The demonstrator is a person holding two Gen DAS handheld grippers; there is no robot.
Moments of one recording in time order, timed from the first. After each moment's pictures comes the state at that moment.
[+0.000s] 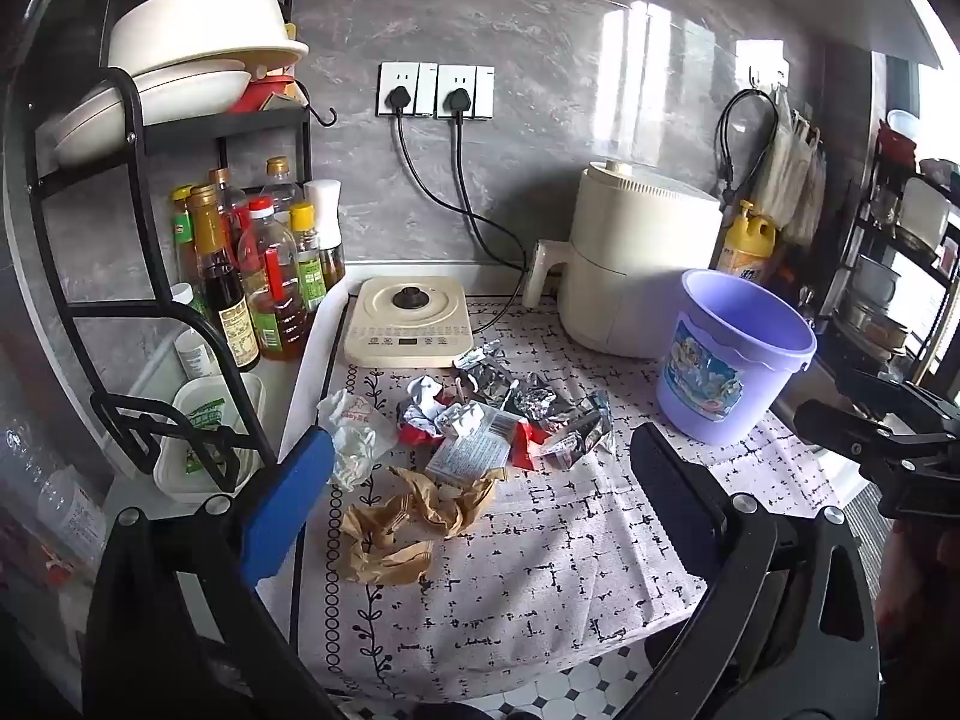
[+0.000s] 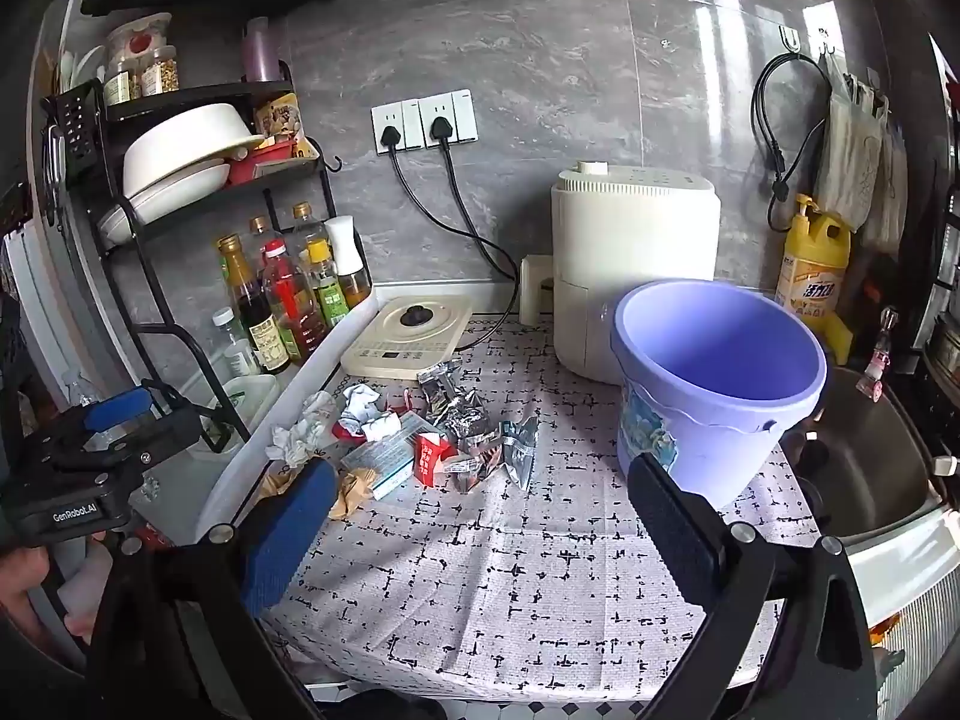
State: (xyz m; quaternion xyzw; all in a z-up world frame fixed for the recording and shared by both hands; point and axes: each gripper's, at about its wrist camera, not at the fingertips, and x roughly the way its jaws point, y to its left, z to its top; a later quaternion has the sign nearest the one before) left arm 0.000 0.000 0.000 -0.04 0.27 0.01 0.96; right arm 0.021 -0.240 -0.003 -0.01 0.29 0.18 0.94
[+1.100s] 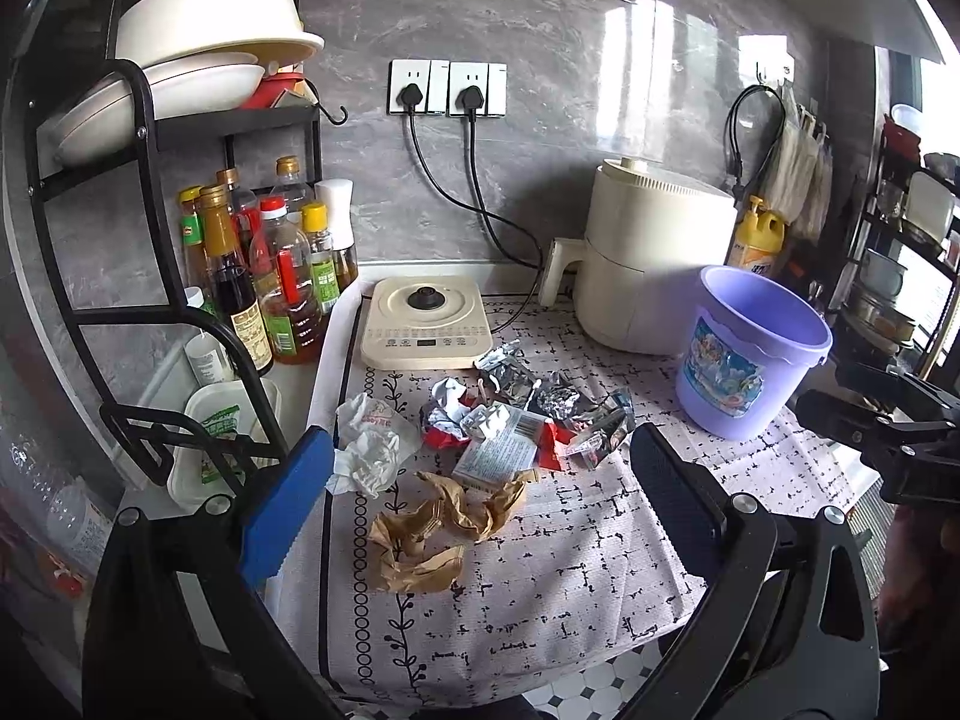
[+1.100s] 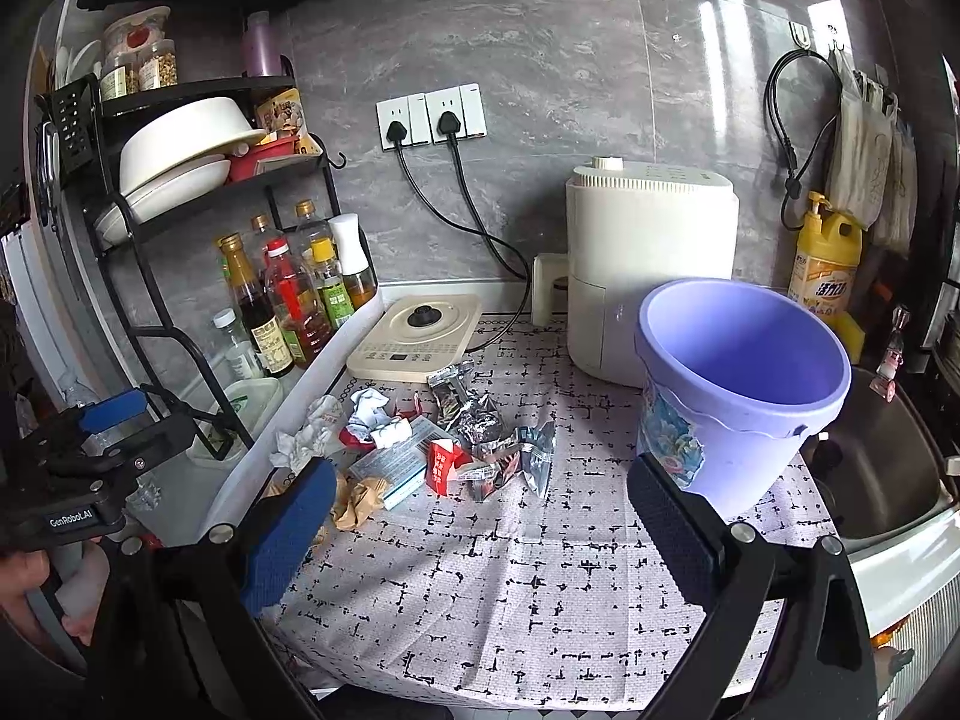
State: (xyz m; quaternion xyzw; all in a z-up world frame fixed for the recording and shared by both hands) left arm 0.006 0.020 -0.003 -0.03 0.28 0.01 0.96; right arm 0.033 -0.223 -0.007 -0.01 0.30 0.18 0.94
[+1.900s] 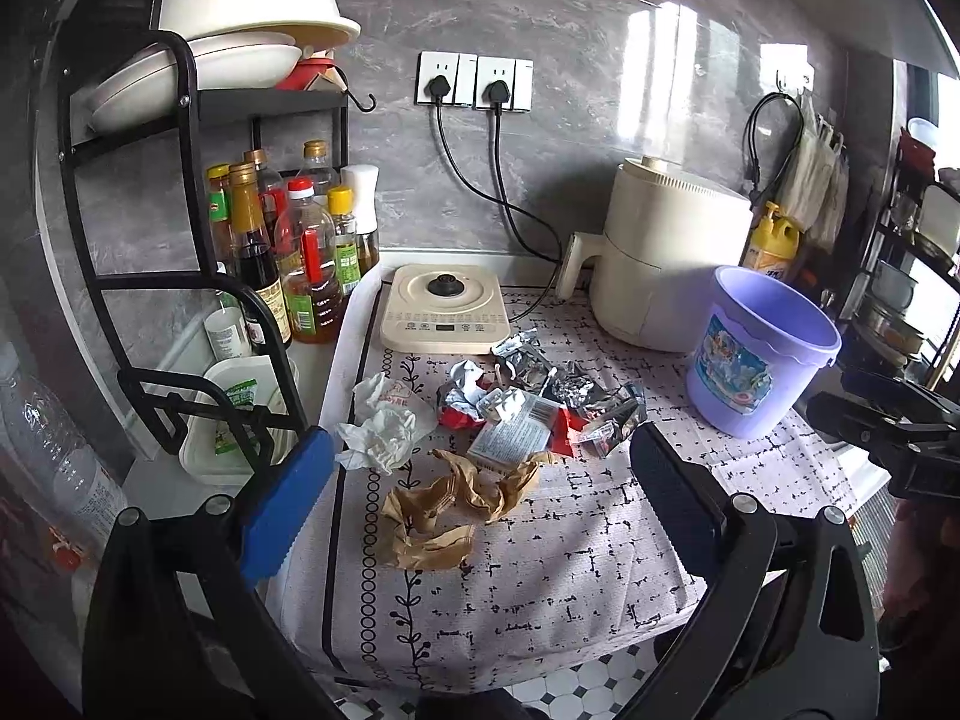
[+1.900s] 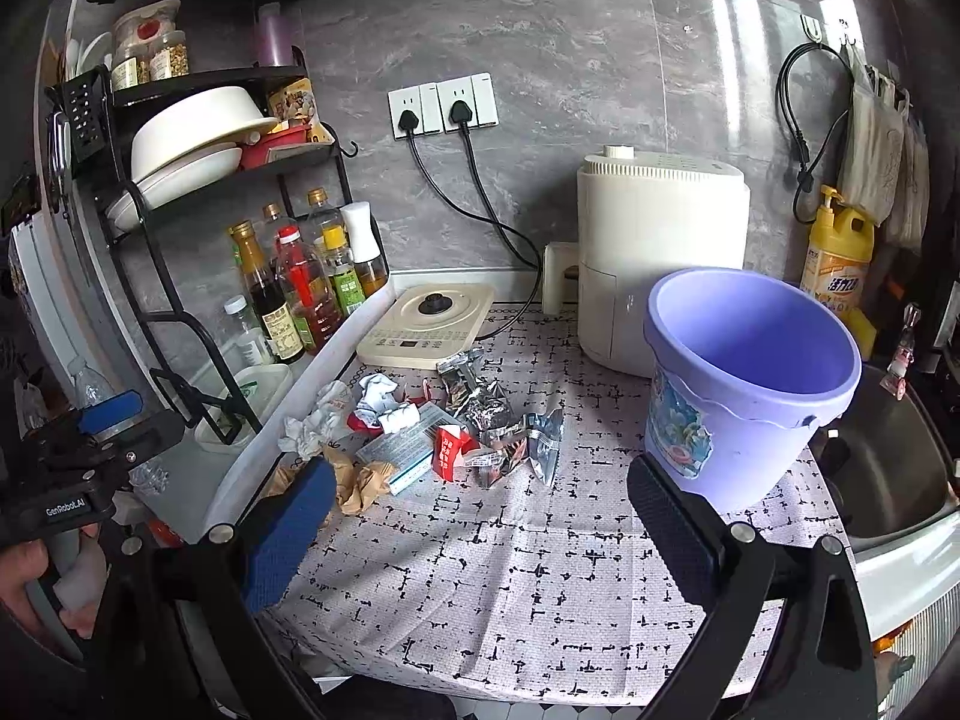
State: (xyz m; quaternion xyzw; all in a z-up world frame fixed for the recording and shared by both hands) left arm -0.010 0.026 -0.011 -0.05 0.28 0.04 0.96; right arm 0.029 -0.229 -0.012 -0.01 0.30 0.20 0.93
